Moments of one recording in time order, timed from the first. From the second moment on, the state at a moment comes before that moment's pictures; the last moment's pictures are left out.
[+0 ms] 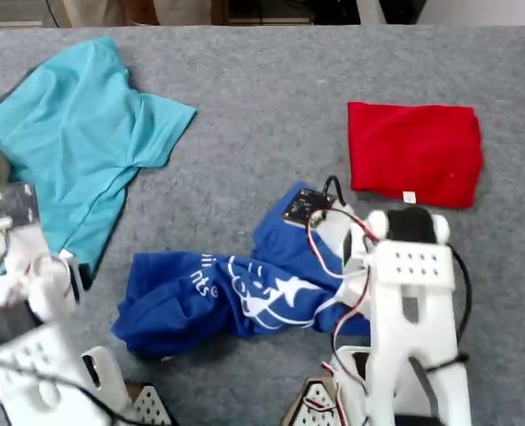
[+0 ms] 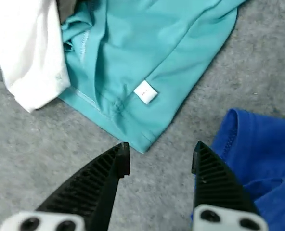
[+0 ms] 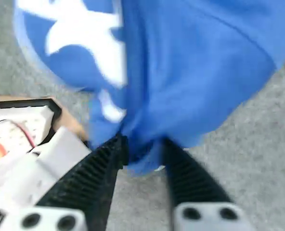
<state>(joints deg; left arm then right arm) -31.9 -60.0 54.5 77.8 -22.0 0.7 -40.0 44.1 96.4 52.4</state>
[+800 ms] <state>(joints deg) -20.7 -29.9 39.6 86.9 -12.4 -11.4 18.2 -19.0 100.5 37.8</state>
